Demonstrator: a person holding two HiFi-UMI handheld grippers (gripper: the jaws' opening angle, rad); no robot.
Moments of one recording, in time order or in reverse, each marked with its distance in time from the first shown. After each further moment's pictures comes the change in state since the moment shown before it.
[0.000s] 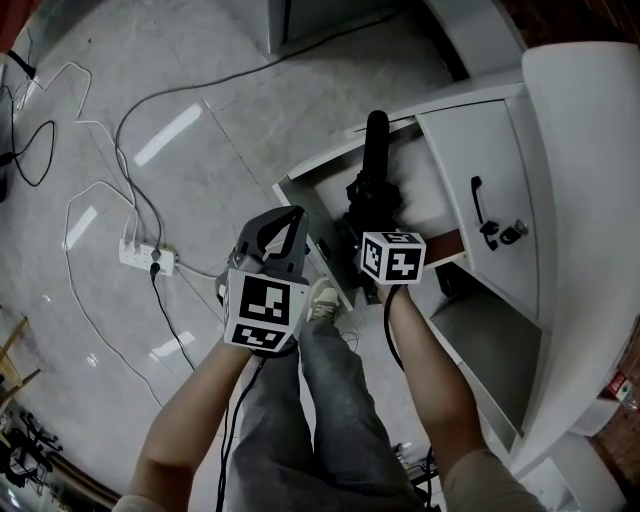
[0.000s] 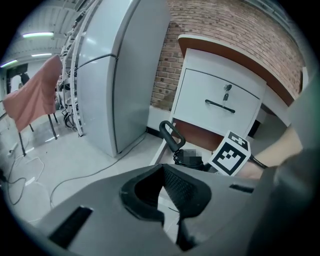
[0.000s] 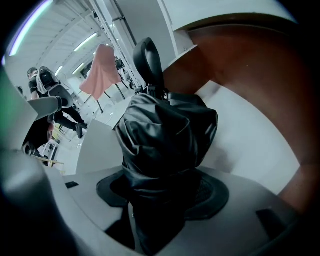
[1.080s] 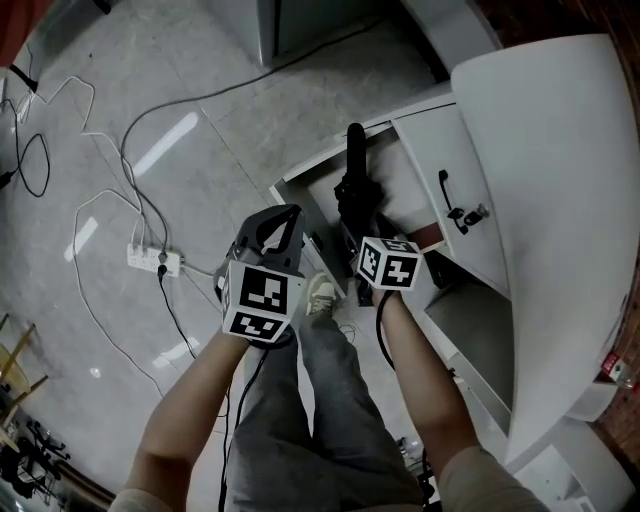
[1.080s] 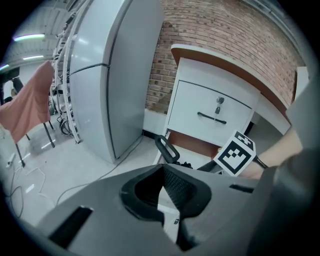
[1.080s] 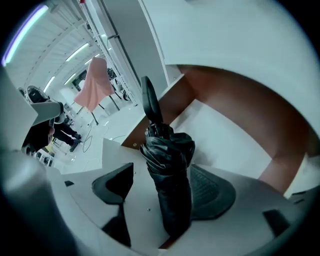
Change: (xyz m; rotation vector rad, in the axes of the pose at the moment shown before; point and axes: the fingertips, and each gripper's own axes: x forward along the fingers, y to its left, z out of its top) left arm -0.026 -0.015 0.037 0.049 0.010 -0.062; right arm -0.059 0.004 0.011 0.110 -0.072 -0.055
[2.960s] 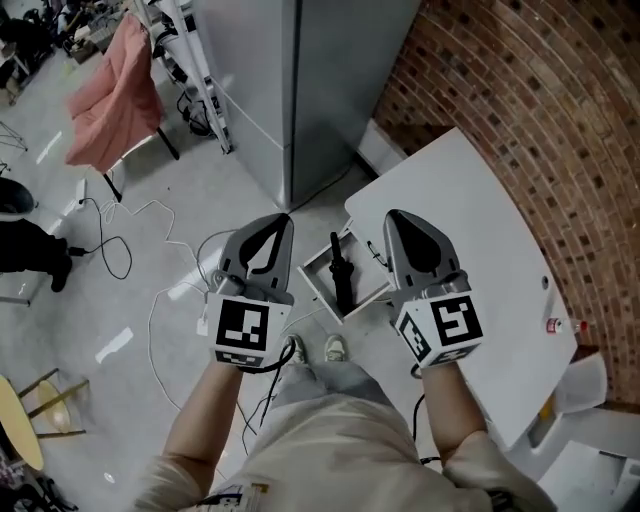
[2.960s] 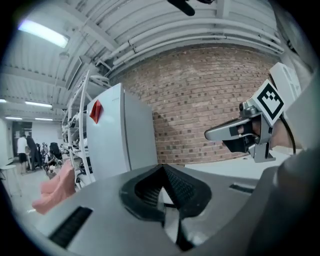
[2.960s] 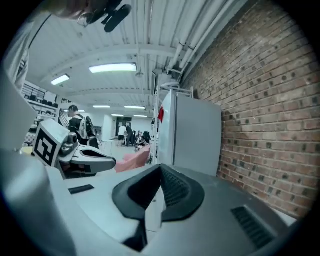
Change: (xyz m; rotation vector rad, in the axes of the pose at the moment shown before) left arm -0.462 -0.078 0.438 0.272 -0.530 0.184; right arm -0.680 0.282 0.330 -0.494 -0.905 0.084
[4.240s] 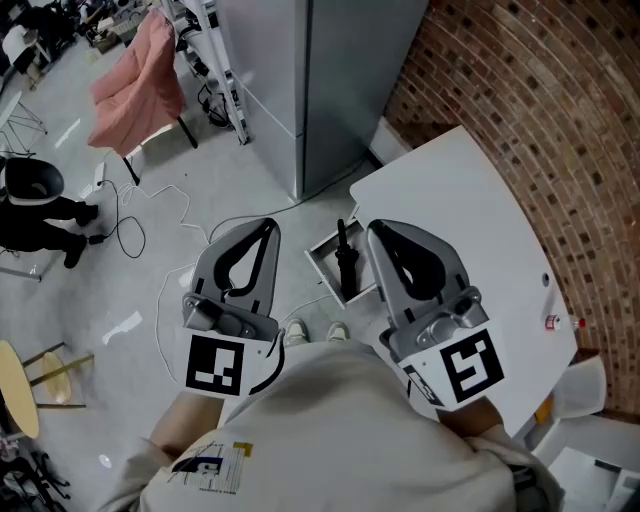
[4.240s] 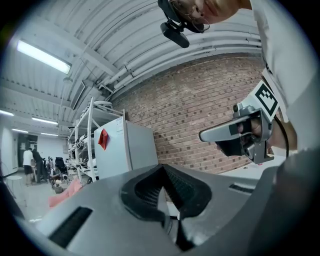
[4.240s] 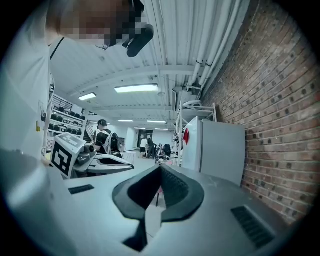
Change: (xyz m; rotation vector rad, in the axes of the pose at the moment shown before) left arm -0.111 -0.037 0.094 0.062 -0.145 0.066; right arm -0.099 0.080 0.104 -0.067 -0.164 0.260
